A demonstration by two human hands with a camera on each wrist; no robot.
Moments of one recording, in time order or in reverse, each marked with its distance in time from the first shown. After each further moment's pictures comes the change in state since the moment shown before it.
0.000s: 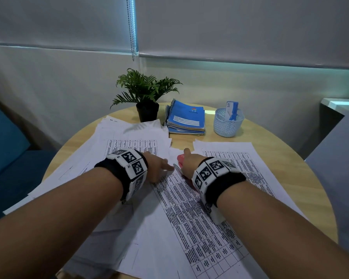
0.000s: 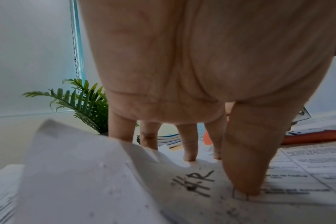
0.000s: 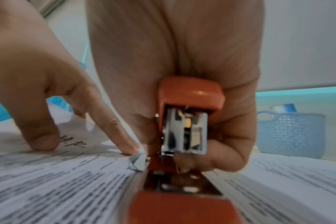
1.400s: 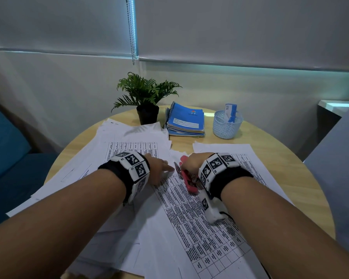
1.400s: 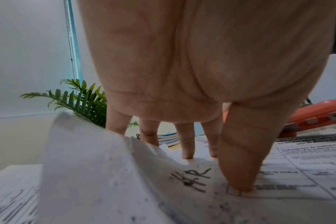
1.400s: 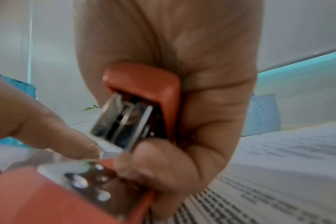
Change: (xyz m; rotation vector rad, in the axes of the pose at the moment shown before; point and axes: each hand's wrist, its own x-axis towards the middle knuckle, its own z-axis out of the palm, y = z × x) left_hand -0.002 0.003 0.001 0.001 0.076 0.020; right_hand 0.008 0.009 -0.011 -0.515 -0.115 -0.135
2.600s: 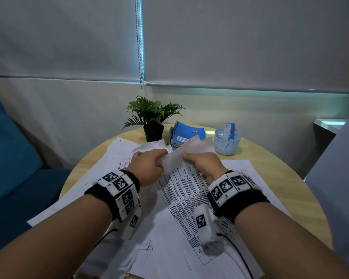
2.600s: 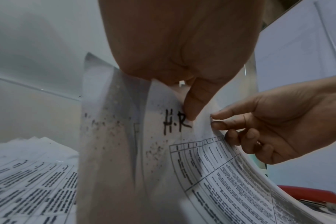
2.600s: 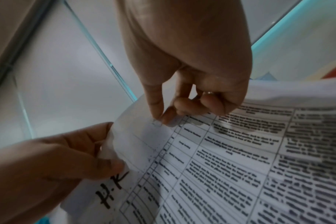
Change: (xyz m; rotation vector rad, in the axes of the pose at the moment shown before) left_hand -0.032 -0.023 0.008 -0.698 0.765 -0.141; right_hand -0.054 0.001 -0.017 1.633 0.524 0.208
